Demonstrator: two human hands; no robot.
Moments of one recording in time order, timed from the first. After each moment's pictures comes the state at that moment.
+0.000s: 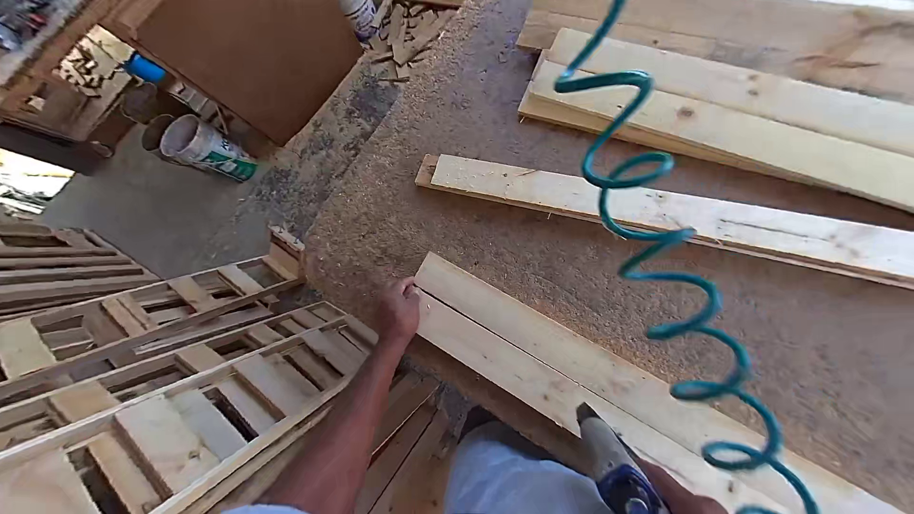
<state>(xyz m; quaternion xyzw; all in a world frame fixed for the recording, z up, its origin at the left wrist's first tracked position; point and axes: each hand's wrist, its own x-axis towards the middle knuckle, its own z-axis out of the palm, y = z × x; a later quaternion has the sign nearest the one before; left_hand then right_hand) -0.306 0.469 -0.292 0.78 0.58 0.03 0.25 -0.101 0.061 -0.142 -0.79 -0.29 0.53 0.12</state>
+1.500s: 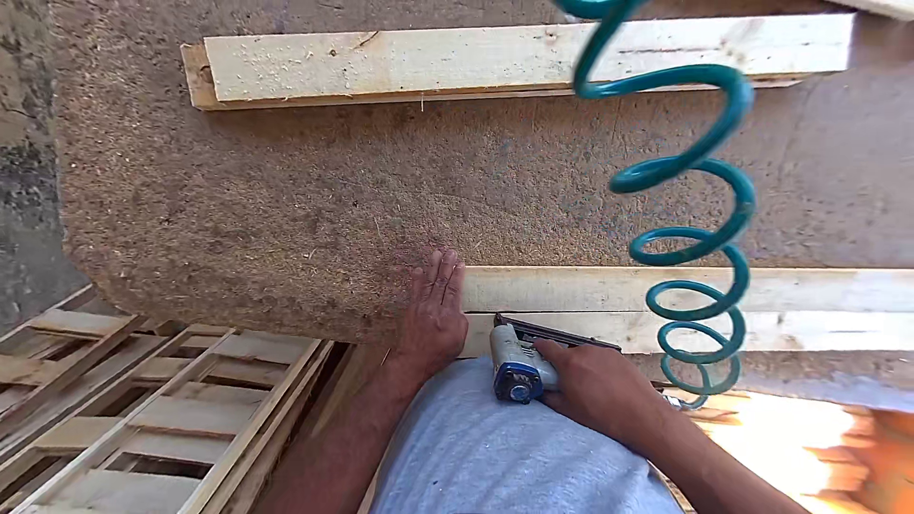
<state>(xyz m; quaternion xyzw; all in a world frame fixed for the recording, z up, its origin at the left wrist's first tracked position) -0.252 0.299 -0.297 0.96 0.13 -0.07 0.25 -0.106 0.109 -0.164 -0.73 -0.31 0.61 -0.09</state>
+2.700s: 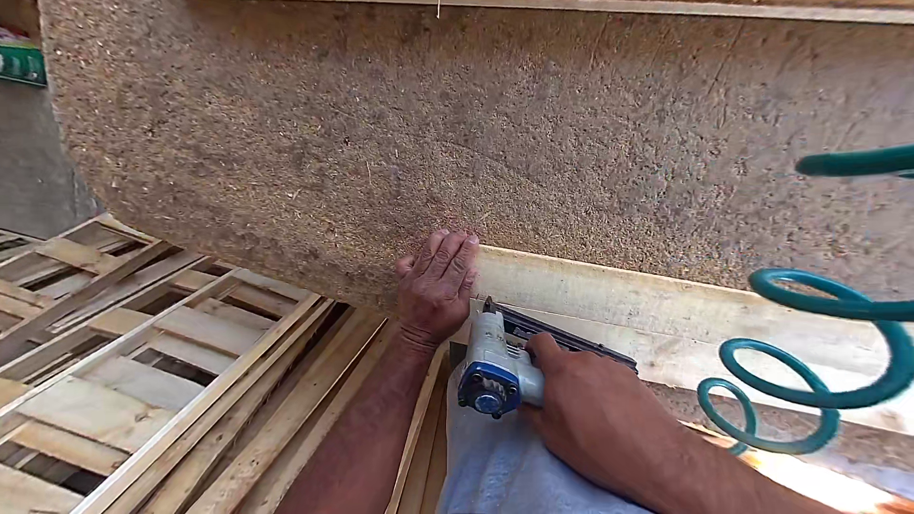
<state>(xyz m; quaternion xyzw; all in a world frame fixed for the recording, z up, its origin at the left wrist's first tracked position) -0.245 0.263 -0.335 0.96 0.23 0.07 0.16 -0.081 0.124 -0.178 -0.65 -0.34 0.67 -0.11</state>
